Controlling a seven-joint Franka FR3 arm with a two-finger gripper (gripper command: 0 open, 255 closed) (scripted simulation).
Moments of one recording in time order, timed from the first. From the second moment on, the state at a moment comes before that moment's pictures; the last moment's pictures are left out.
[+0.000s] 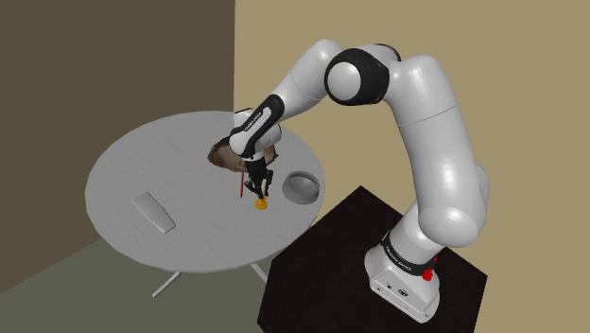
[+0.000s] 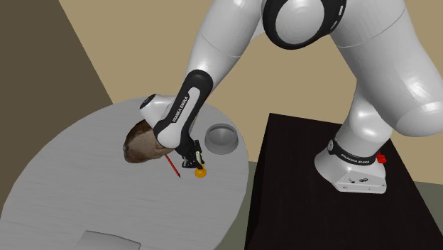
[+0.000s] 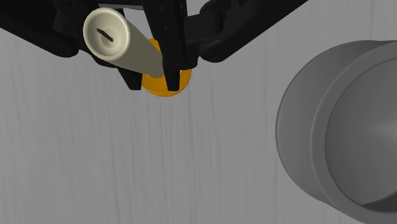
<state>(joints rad) 0.10 0.80 0.00 -1.83 0.03 2.19 0.04</state>
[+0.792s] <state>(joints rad) 0.10 0.74 0.00 -1.86 0.03 2.15 0.04</state>
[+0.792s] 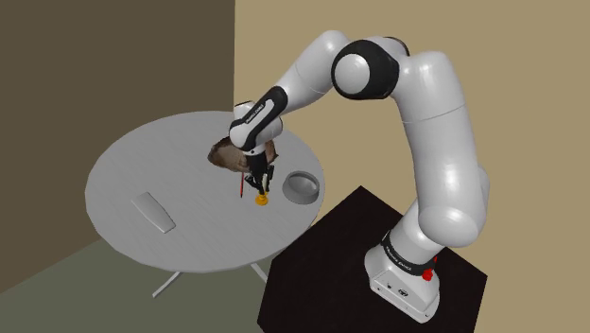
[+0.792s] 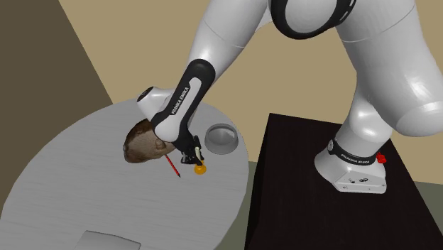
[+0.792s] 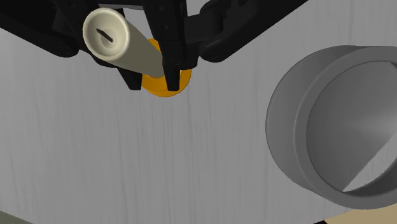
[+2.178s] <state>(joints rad) 0.08 0.52 -0.02 -1.94 0.02 2.02 0.01</state>
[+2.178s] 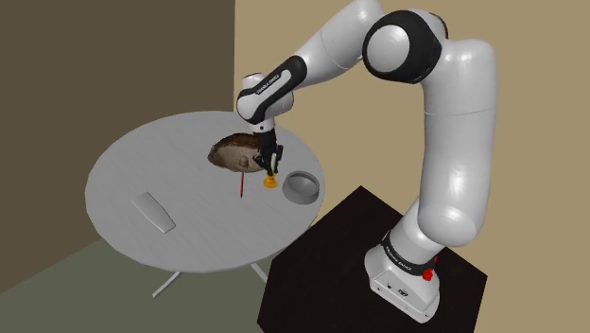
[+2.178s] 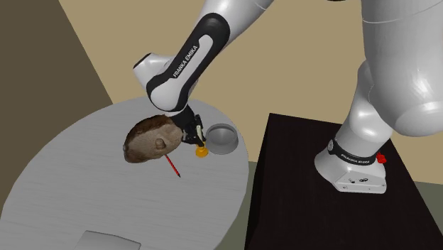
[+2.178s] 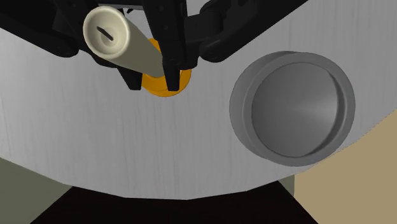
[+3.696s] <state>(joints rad) -0.12 0.58 -0.14 -2.02 -0.06 2.17 -0.25</state>
